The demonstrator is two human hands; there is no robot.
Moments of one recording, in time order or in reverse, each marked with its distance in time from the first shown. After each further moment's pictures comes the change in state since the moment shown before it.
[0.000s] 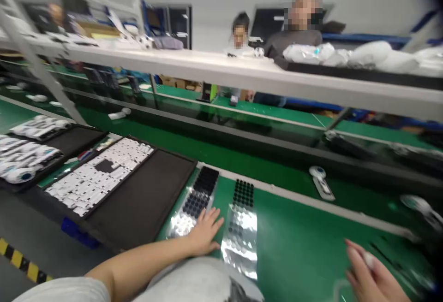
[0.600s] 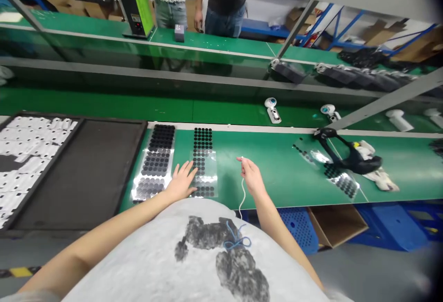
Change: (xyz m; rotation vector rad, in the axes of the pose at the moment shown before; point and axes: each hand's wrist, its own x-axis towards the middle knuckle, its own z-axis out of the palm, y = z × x) left_hand 0.030 0.031 0.014 -0.058 -0.037 0.023; right_hand 0.002 0.025 0.090 0.397 -0.225 0.215
